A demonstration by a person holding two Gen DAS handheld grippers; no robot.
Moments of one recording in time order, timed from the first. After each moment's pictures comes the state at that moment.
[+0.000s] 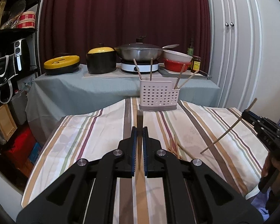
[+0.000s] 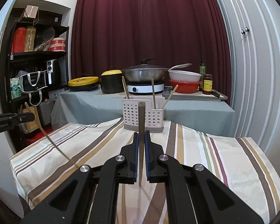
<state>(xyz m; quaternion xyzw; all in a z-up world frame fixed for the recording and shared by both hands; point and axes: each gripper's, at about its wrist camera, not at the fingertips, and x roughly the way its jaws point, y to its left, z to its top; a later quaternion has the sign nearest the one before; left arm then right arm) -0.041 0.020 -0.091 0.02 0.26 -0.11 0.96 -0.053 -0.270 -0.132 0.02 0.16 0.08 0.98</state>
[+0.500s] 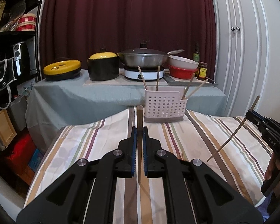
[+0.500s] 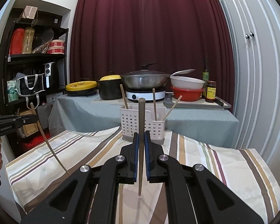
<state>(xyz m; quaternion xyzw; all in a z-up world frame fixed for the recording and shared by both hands) 0.005 0.016 -0.084 0.02 0.23 -0.10 0.97 -0.012 -0.265 -0.113 0.02 0.15 0.08 0.99</state>
